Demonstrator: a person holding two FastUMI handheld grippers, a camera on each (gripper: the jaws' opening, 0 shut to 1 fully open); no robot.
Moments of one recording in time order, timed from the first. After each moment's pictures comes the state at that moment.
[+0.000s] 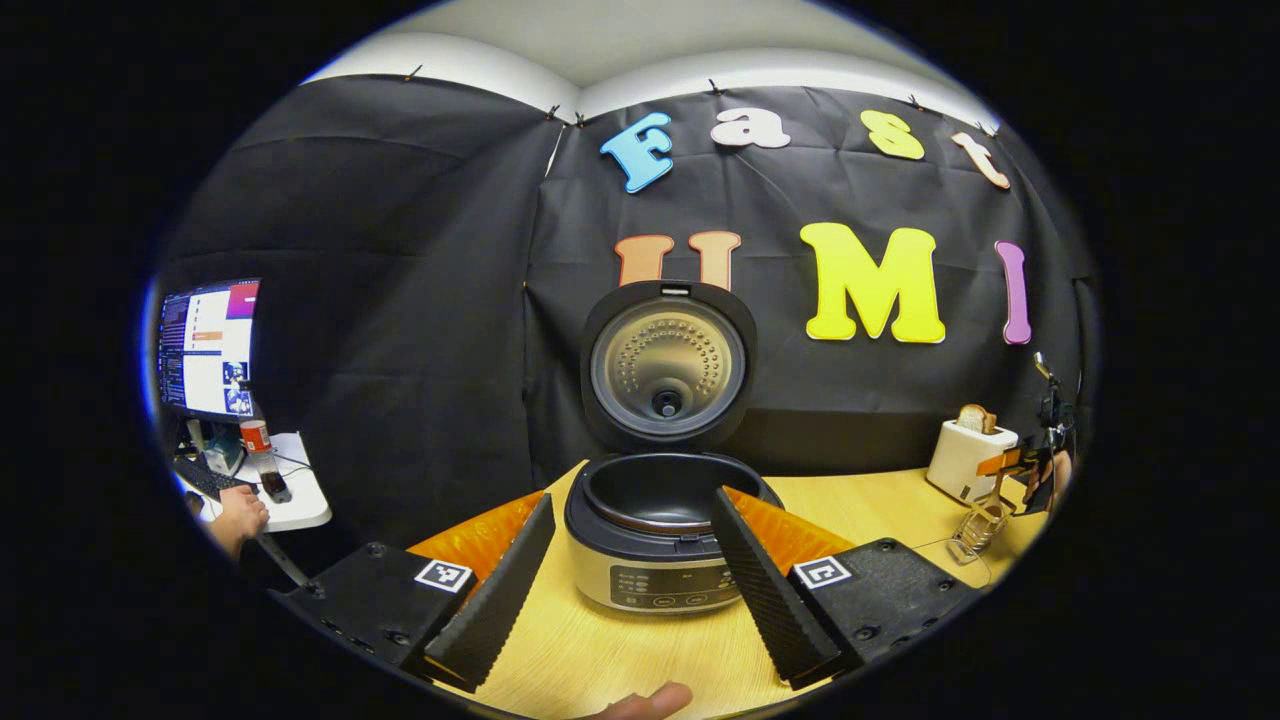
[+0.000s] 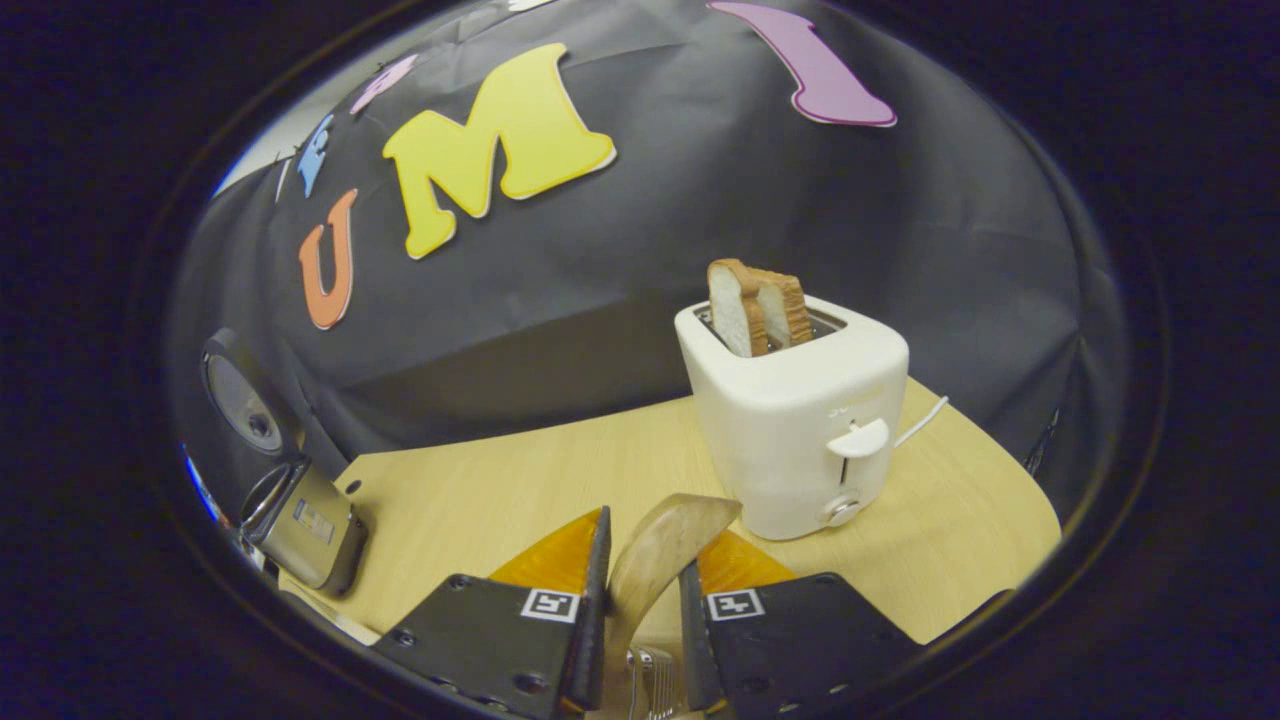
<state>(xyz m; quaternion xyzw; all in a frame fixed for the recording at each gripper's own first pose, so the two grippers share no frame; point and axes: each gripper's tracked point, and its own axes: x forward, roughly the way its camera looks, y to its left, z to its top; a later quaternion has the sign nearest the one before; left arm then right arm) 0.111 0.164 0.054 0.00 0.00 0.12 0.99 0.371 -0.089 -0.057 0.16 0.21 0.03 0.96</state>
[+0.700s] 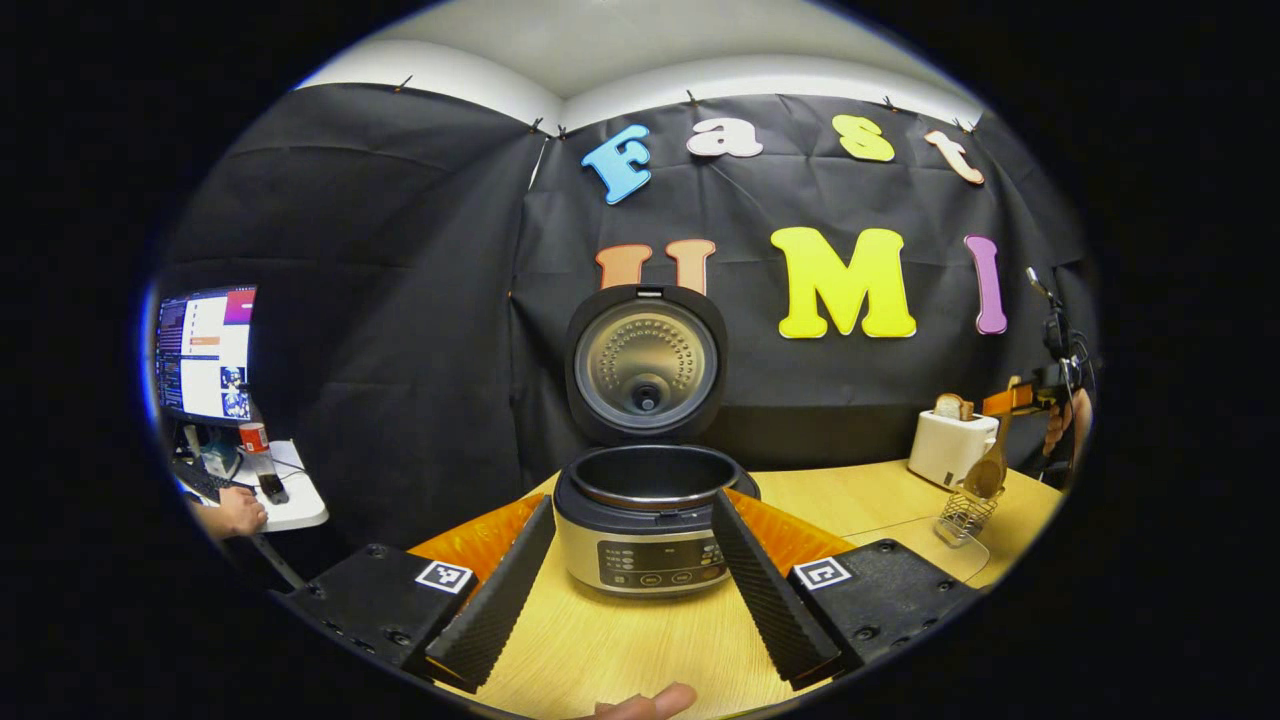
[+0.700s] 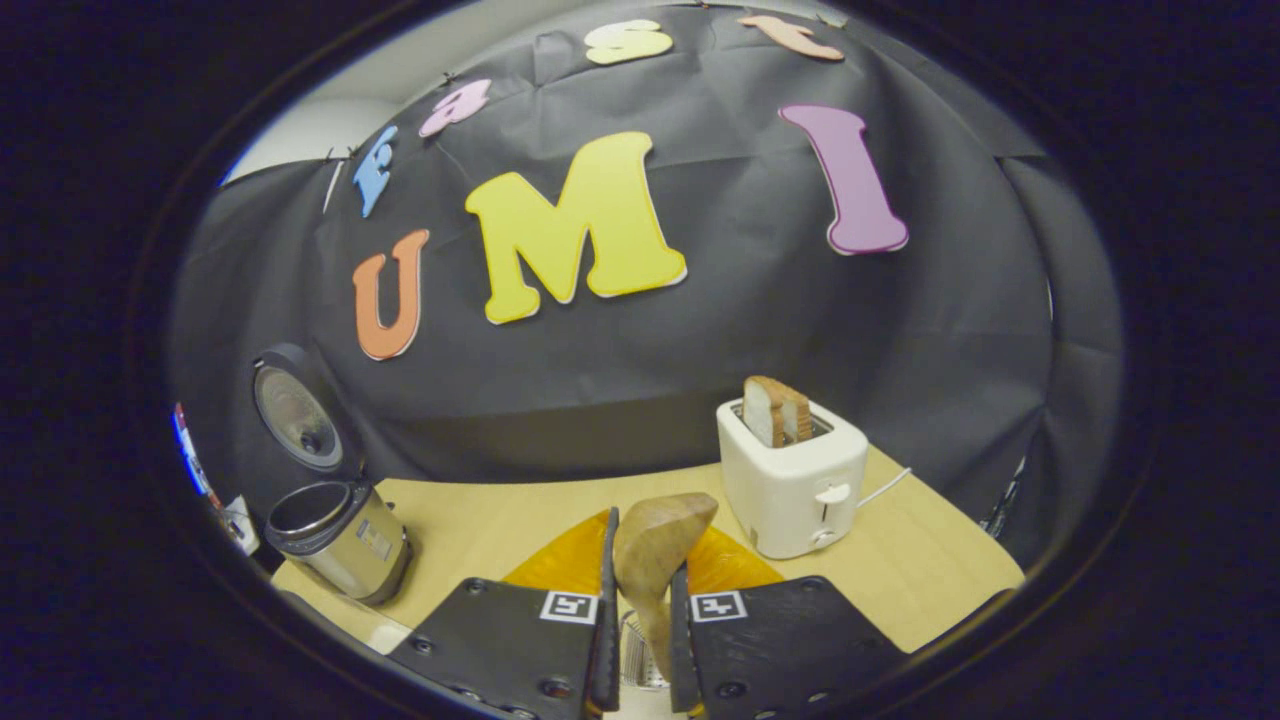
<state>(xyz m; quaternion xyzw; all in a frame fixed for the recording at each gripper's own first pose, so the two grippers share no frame) 0.079 0.143 0.034 0.01 -0.01 0.09 1.00 0.274 -0.044 0.060 0.08 0.10 0.01 0.99</state>
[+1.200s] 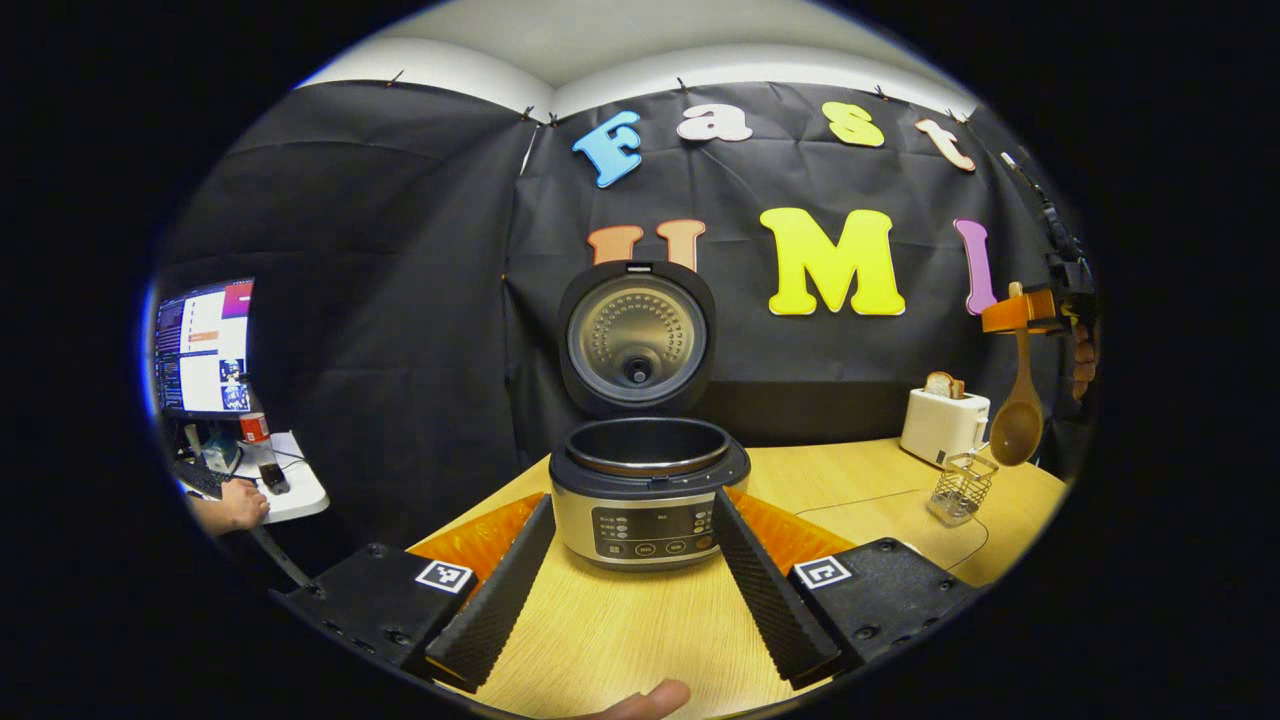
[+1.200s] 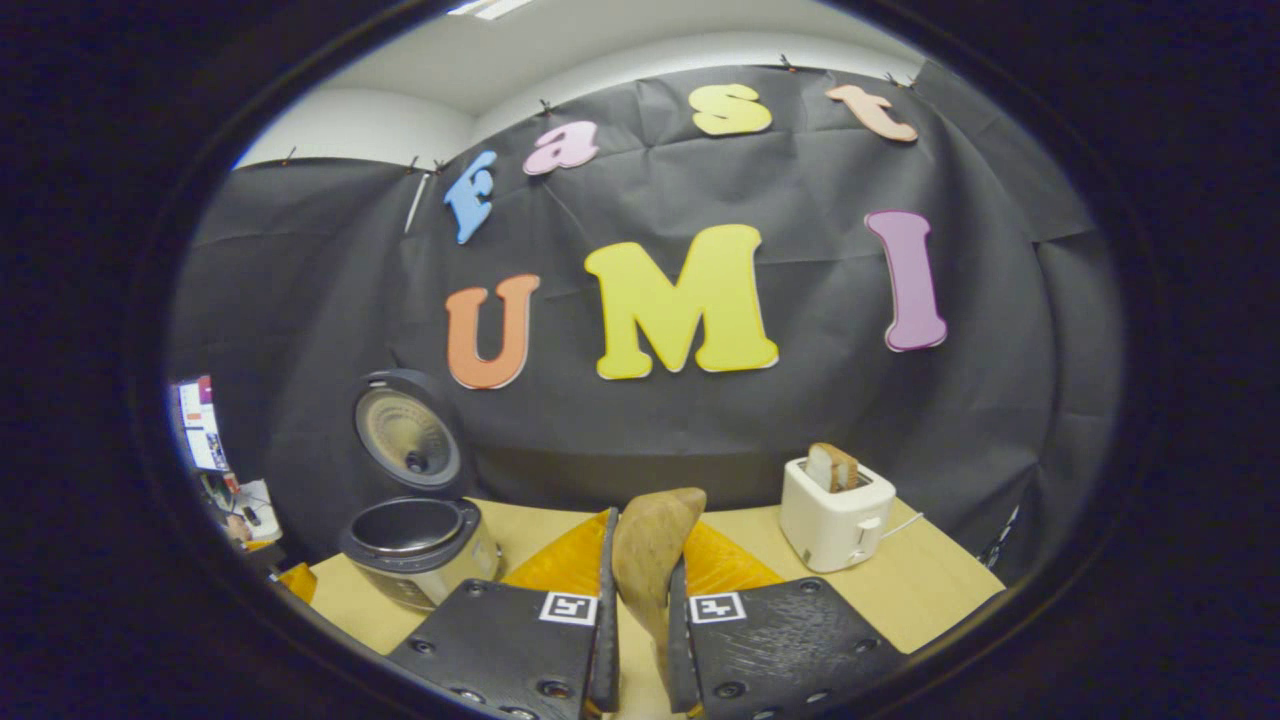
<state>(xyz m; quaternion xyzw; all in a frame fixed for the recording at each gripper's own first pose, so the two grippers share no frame) 0.065 0.135 0.019 0.02 0.01 0.08 1.00 0.171 0.091 0.126 0.03 0.04 0.08 1.00</state>
